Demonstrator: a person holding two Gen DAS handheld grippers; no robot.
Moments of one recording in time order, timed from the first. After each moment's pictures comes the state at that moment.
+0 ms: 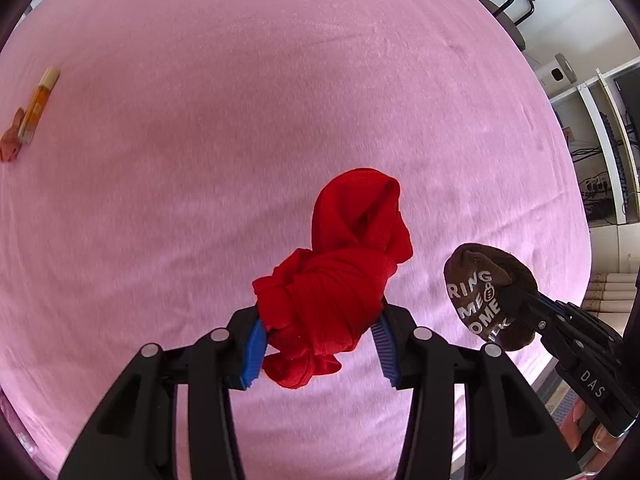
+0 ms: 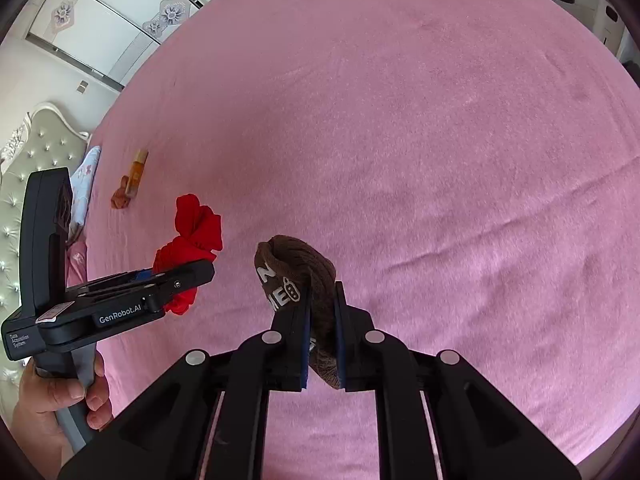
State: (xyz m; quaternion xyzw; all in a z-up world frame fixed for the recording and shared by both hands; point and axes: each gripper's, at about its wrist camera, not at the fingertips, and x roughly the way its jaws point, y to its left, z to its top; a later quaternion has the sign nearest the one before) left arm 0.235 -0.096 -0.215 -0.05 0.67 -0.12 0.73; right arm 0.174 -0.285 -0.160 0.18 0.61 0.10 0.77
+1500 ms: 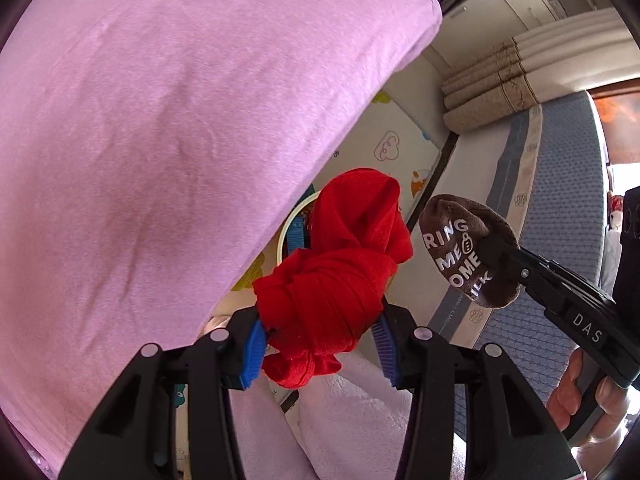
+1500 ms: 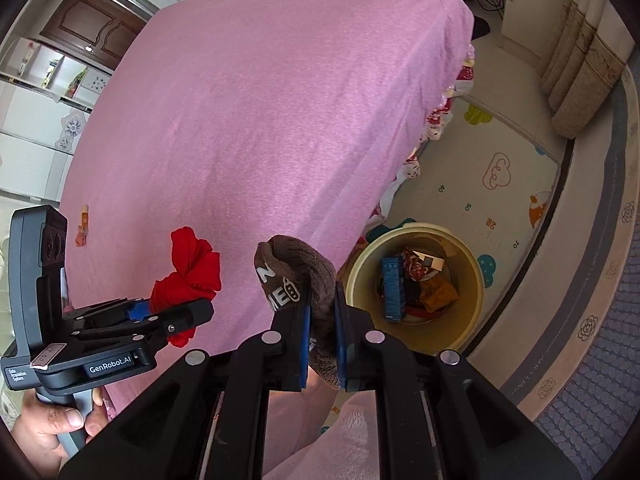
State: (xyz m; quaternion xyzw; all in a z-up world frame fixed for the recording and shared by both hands) left arm -0.146 -0.408 -0.201 0.13 0.71 -0.33 0.61; right arm -0.272 -0.542 -0.134 0.34 0.57 -0.13 0.73
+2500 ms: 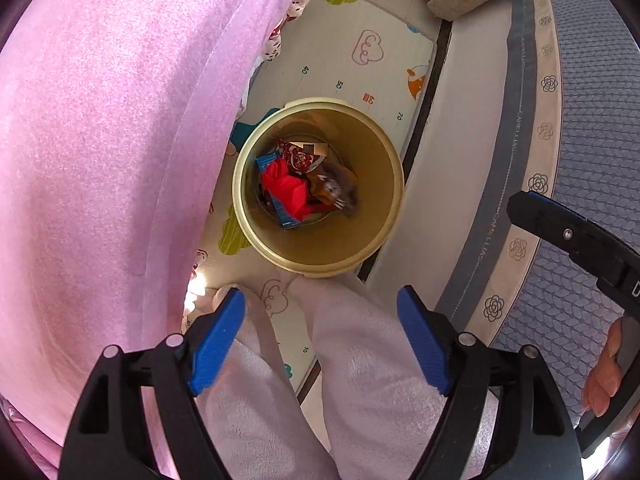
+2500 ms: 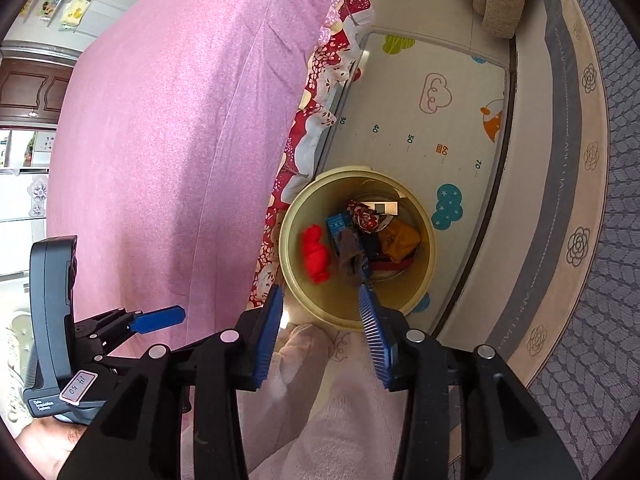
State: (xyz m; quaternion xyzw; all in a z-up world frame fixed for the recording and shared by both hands) left arm -0.223 -0.503 -0.300 0.28 0.74 -0.34 0.51; right arm -0.357 -0.605 -0.210 0.43 0.59 -0.19 0.65
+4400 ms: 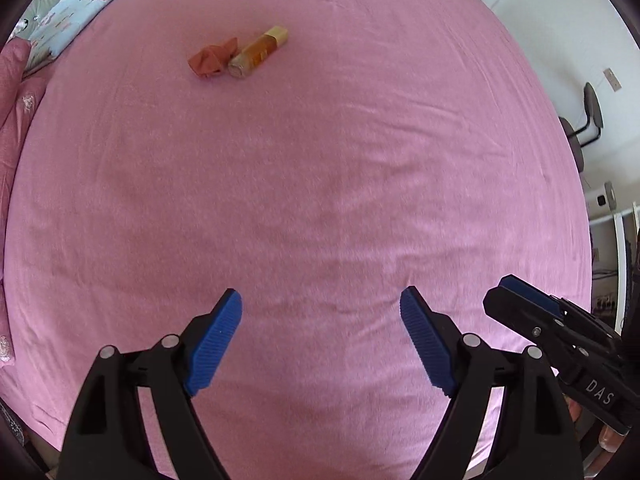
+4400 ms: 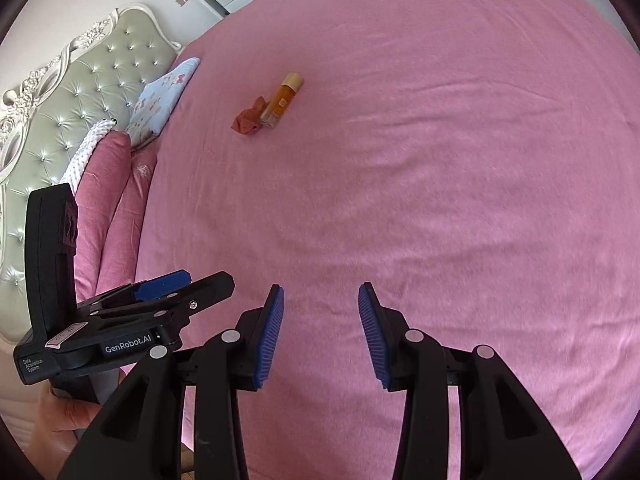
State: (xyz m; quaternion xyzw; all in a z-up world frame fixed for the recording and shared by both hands) left arm 0.189 0.140 -0.155 -0.16 0.61 0.06 0.77; right arm 0.240 -0.023 -0.131 0.08 0.60 0.28 0.74
